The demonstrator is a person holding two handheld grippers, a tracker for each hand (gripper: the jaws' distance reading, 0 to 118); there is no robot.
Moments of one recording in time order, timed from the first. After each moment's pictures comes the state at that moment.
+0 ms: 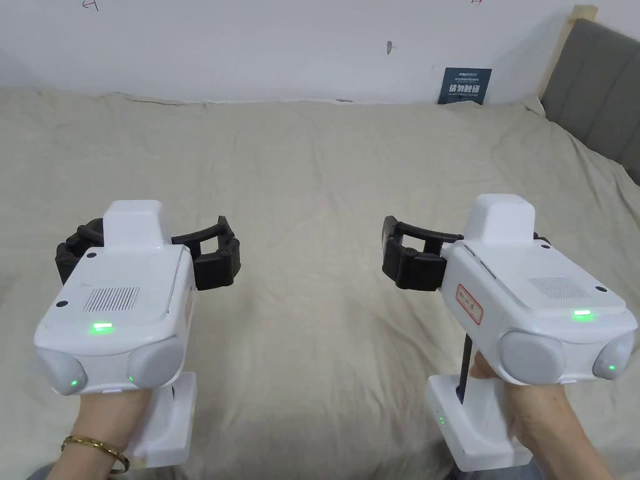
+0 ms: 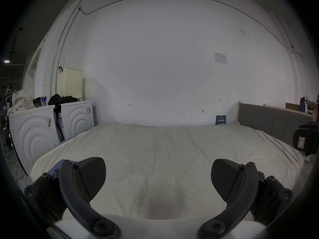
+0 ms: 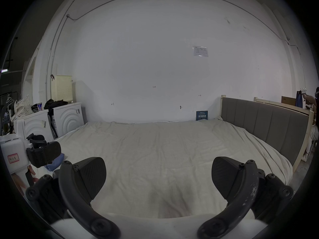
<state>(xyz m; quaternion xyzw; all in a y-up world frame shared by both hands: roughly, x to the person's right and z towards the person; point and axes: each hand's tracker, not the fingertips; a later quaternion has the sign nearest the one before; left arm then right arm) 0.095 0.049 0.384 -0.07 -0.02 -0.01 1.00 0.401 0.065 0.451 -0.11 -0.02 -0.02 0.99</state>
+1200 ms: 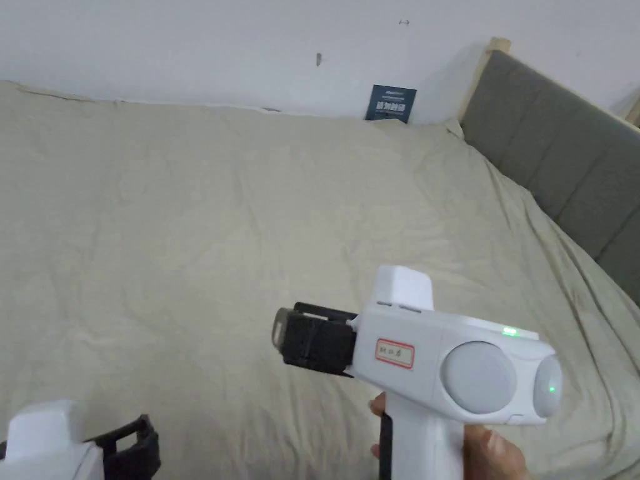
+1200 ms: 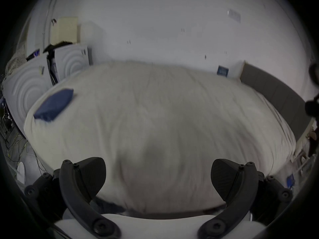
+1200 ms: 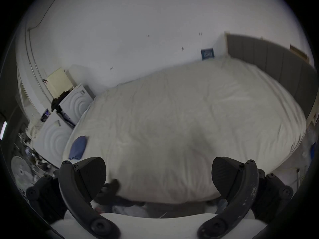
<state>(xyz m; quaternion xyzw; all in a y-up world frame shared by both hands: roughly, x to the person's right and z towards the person) 0.113 -0.087 0.414 -0.35 -0.04 0.02 0.93 0.405 0.069 0.437 -0.37 0.04 -0.17 0.91</state>
